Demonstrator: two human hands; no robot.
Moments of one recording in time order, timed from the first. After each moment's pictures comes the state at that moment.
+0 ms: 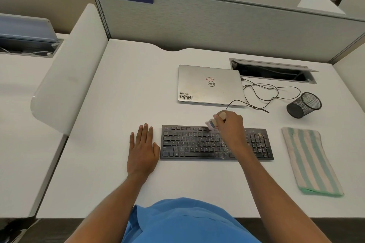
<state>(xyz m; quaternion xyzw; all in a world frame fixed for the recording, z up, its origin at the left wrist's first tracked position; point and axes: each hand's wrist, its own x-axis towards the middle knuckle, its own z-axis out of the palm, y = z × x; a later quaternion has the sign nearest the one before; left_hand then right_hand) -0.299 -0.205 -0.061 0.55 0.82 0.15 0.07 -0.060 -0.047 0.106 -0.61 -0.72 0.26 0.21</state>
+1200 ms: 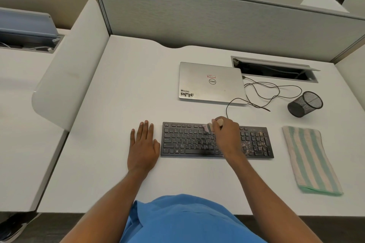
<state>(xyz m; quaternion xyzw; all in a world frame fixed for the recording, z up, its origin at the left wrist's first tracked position) -0.300 -0.205 -0.062 0.55 0.82 0.14 0.07 -0.064 -0.078 0.095 -0.61 -0.72 0.26 0.22</state>
